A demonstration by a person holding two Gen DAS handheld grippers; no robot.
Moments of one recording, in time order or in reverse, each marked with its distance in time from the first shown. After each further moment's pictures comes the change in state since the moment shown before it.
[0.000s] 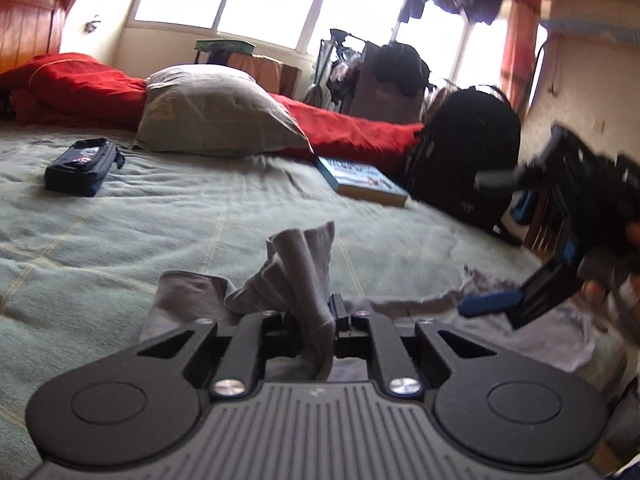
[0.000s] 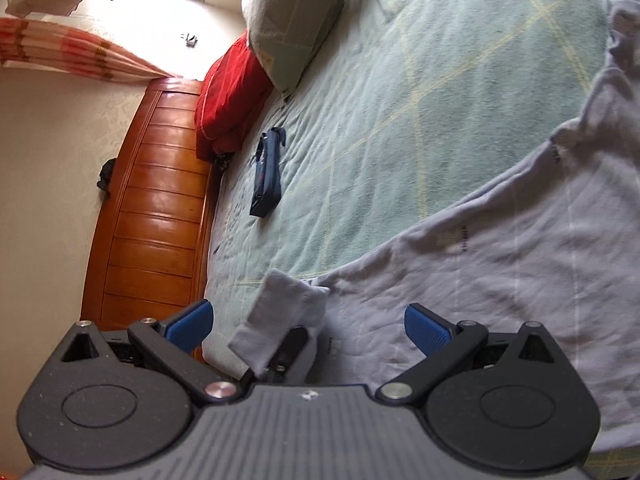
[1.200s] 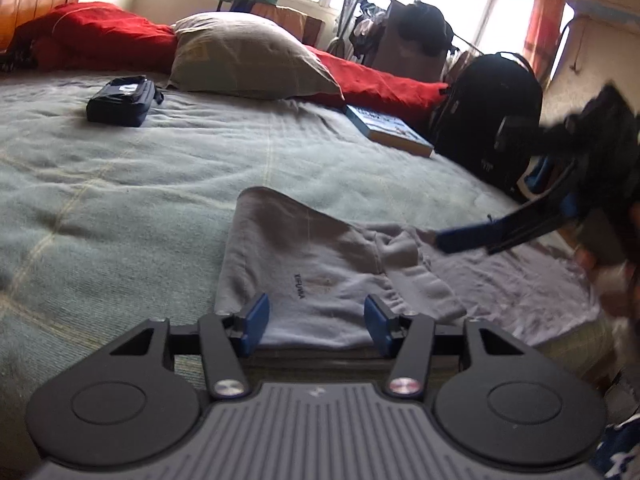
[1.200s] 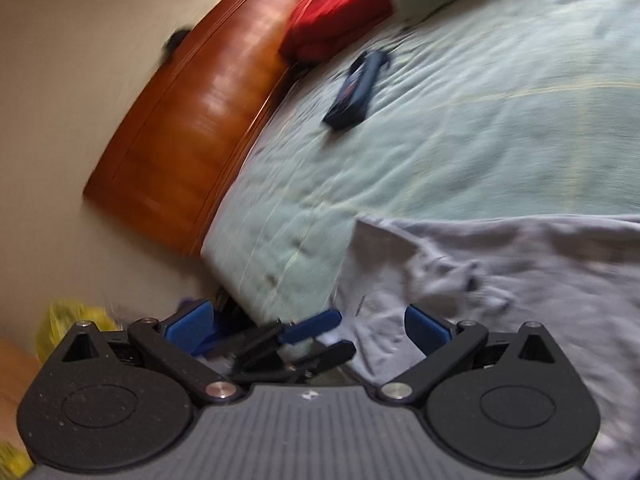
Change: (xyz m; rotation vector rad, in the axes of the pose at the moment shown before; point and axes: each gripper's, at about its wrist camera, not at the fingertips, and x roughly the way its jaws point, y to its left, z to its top) left arm -0.036 0.051 -0.014 -0.099 0.125 0.020; right arm 0.094 0.047 -0.034 -0.450 0.253 0.075
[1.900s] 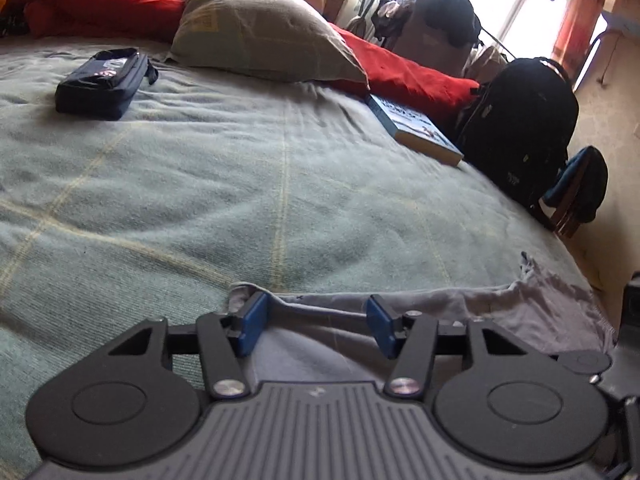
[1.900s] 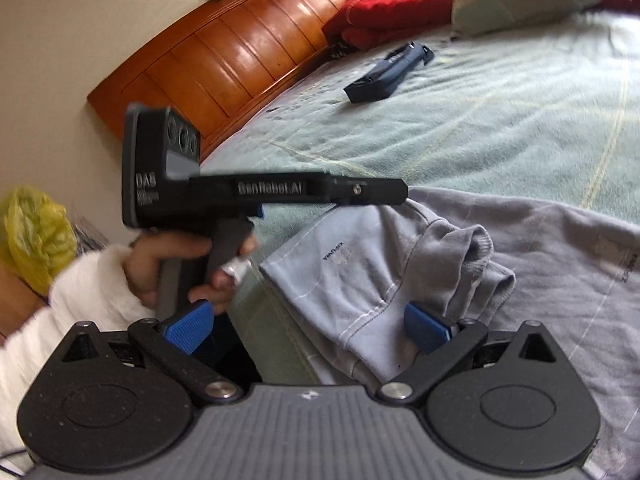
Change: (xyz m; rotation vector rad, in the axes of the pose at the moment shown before) left arm 0.075 0.019 0.055 -0.076 0.088 -0.003; right arm 0.016 -0.001 -0.045 -0.335 0.013 -0.087
